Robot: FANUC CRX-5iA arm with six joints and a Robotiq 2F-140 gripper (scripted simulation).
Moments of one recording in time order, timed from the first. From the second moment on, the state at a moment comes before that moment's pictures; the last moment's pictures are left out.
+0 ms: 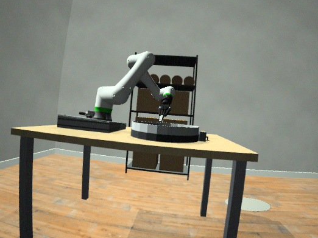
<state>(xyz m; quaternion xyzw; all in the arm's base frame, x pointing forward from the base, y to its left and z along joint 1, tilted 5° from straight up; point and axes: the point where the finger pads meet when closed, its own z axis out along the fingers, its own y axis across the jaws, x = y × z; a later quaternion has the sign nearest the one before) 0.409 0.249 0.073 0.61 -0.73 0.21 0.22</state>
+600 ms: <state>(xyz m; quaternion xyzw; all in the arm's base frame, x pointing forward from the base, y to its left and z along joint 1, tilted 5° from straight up) 0.409 0.249 0.071 0.61 -0.73 0.21 0.22</state>
